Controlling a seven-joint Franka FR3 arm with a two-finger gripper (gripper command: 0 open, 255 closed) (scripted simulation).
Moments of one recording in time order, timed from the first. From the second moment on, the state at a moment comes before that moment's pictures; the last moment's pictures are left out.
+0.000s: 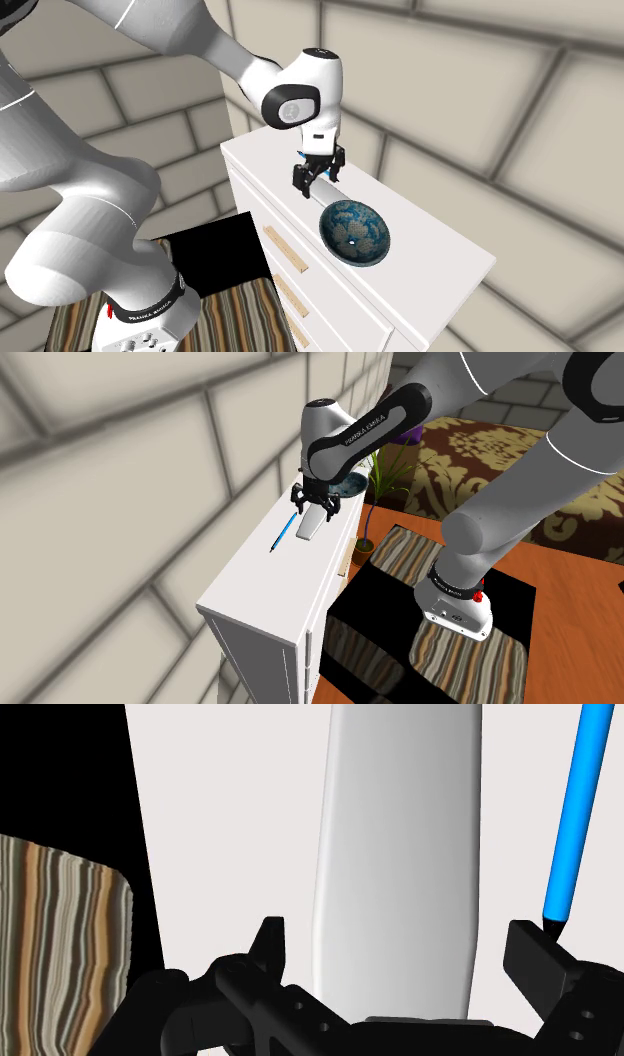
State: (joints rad) arm -0.45 -0.24 0.67 -2.57 0.21 2.38 1.34
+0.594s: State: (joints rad) arm -0.45 -0.23 0.68 -2.57 0.20 2.39 1.34
